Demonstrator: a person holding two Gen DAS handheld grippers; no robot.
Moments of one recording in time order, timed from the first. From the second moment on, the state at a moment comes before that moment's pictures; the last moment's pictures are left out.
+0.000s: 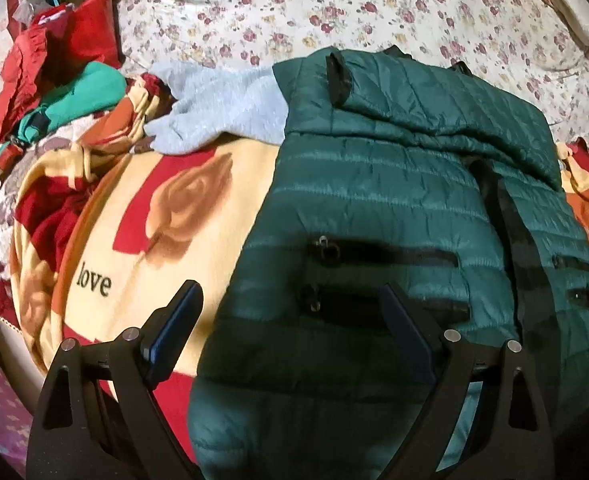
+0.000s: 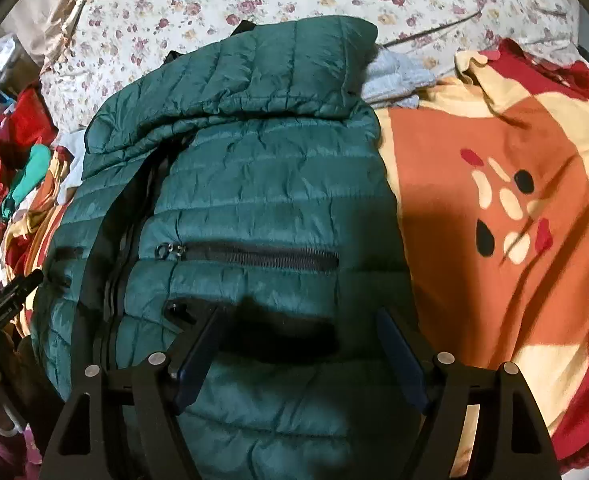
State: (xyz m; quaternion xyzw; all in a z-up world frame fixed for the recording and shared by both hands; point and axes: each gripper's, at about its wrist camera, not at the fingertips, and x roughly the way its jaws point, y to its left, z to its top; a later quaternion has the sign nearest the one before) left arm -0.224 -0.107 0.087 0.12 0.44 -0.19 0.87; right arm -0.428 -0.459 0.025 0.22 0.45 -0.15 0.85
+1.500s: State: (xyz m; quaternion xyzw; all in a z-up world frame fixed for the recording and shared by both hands) left arm -0.249 -0.038 0.046 0.05 0.57 -0.25 0.78; right arm -0.484 -0.435 -0.017 0.30 0.52 -0.01 0.80
